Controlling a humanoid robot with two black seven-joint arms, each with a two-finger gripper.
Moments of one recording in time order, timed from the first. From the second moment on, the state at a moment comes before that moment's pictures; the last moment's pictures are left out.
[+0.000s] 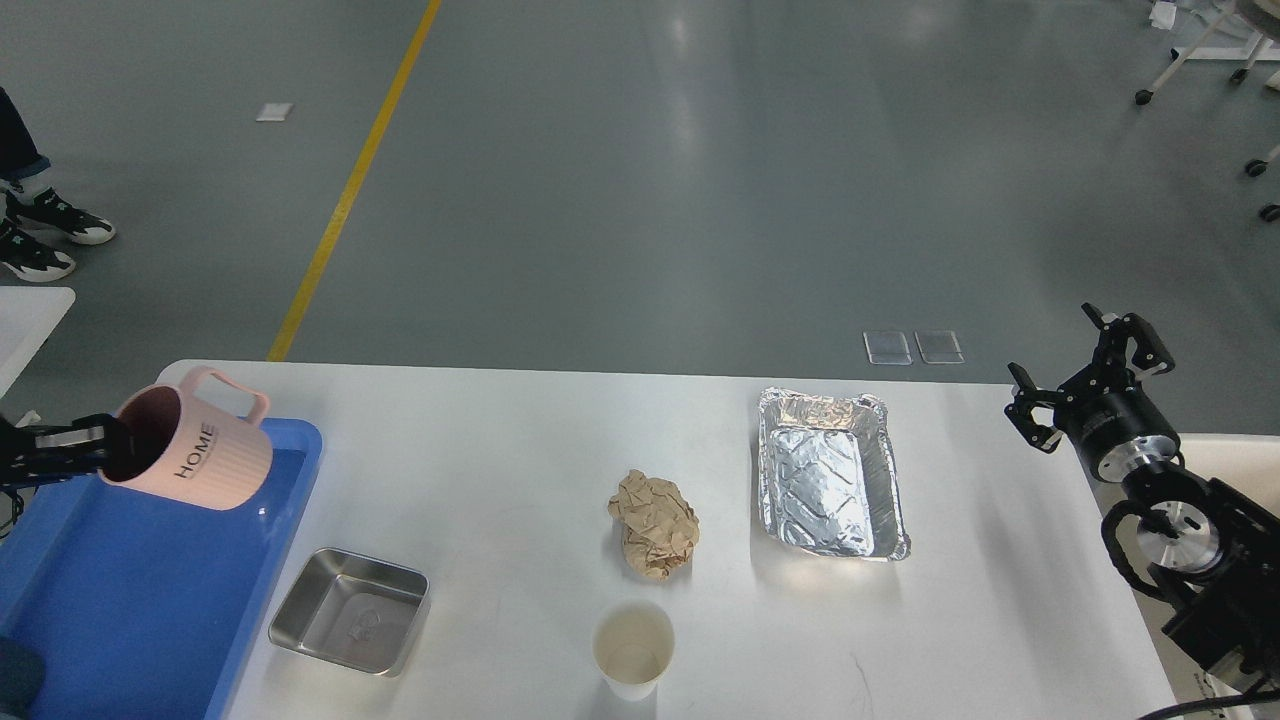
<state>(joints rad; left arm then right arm) -0.57 1.29 -0.61 -1.47 1.04 -0.64 0.02 0.58 -0.37 0.84 0.45 0.06 0.47 0.29</state>
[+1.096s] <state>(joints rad) -0.56 1.64 -0.26 -1.44 1.07 -0.38 -0.40 0.58 -0.38 0.84 0.45 0.06 0.47 0.29</state>
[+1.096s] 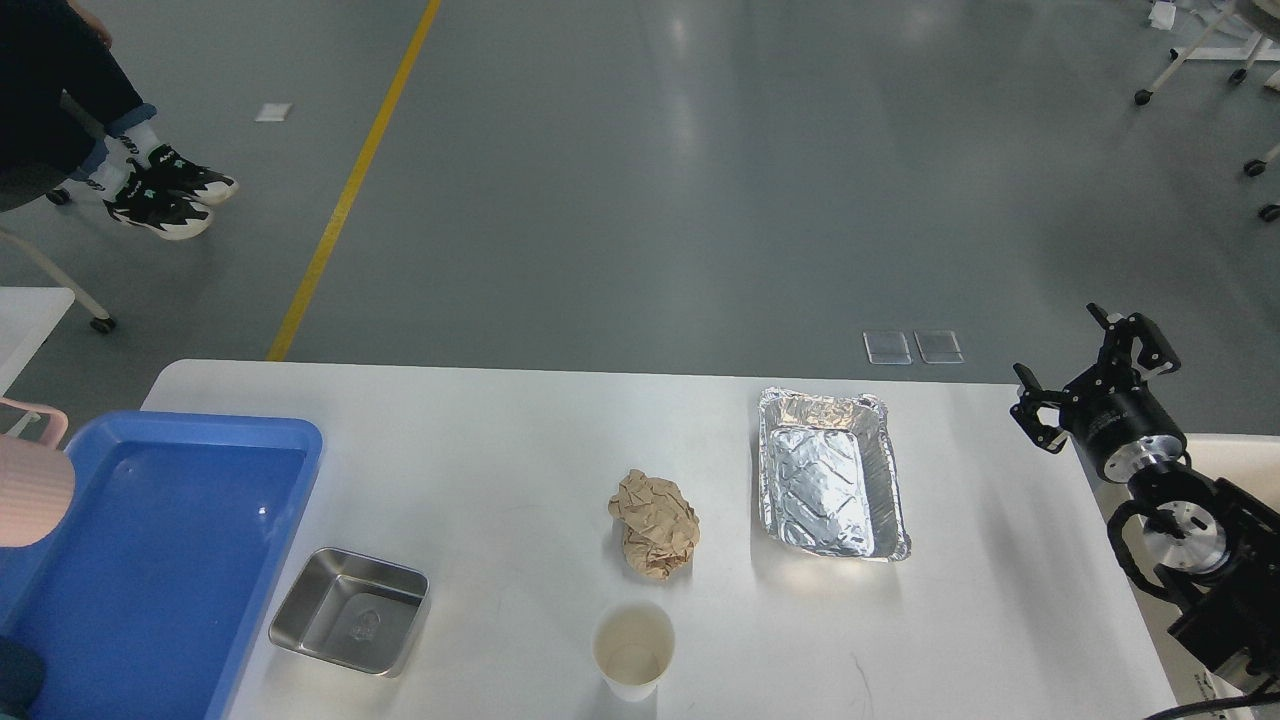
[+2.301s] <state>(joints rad) -0.49 1.23 -0.05 -1.19 1.06 -0.30 -0.23 0.57 -0.38 0.84 0.45 0.06 0.47 0.29</state>
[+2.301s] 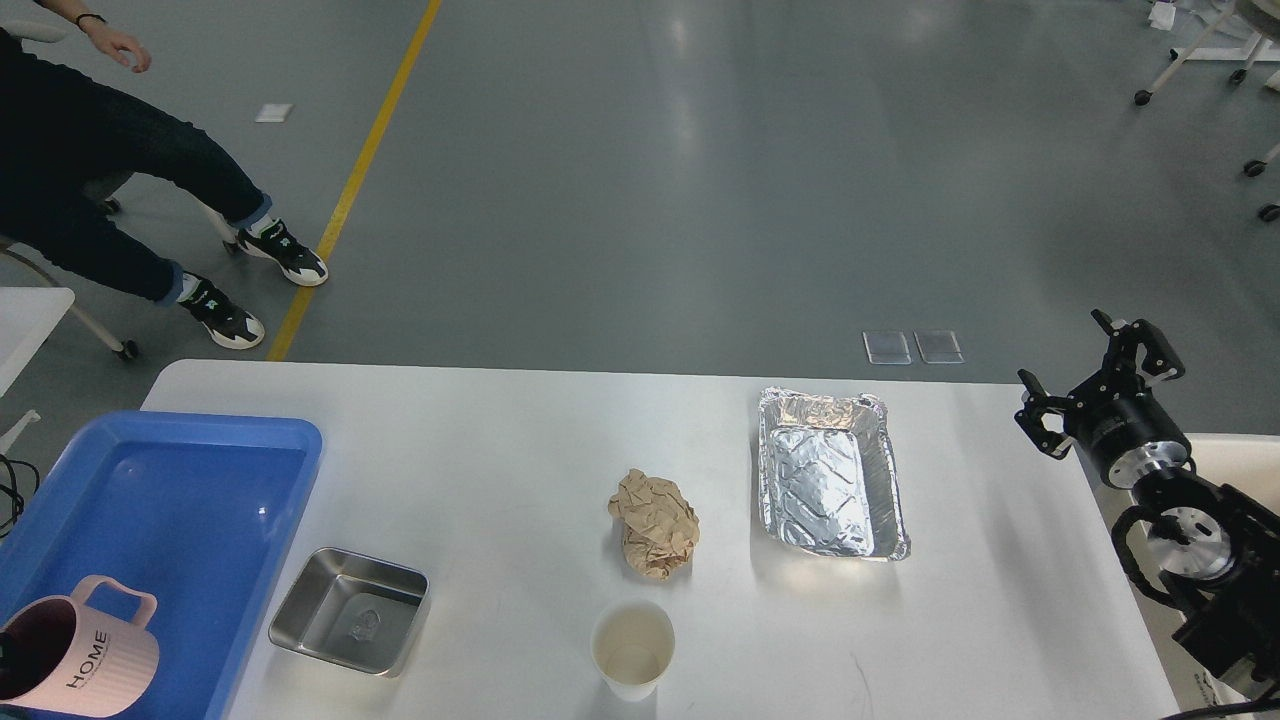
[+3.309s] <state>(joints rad) -0.47 1.23 -0.06 -1.16 1.06 -0.33 -0.27 0.57 -0.38 0.84 0.44 0.06 0.47 0.29</state>
